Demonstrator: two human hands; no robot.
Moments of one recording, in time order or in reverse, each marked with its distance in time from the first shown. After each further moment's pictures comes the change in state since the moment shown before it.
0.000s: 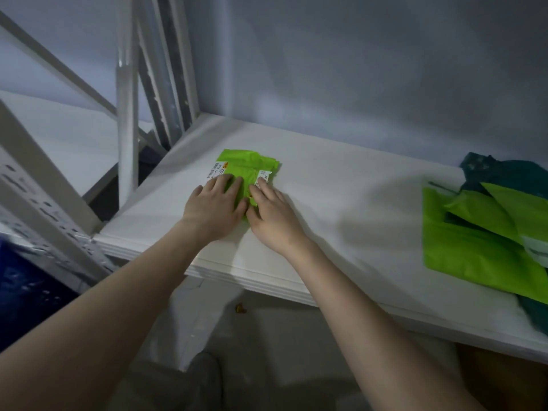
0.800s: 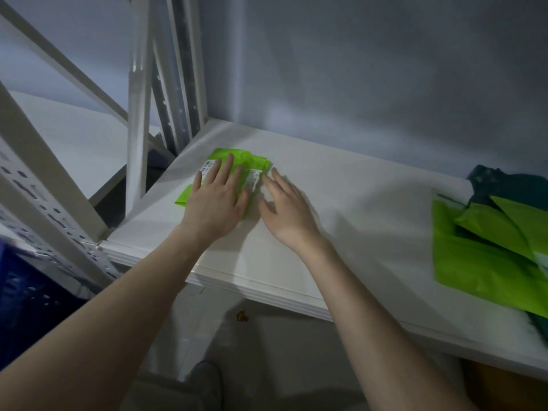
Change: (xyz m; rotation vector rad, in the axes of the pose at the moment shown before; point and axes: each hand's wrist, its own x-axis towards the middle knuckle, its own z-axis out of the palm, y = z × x) left_hand 0.007 -0.023 -0.010 -0.084 0.151 -0.032; right_hand 0.019 -0.009 -0.016 0.019 0.074 0.000
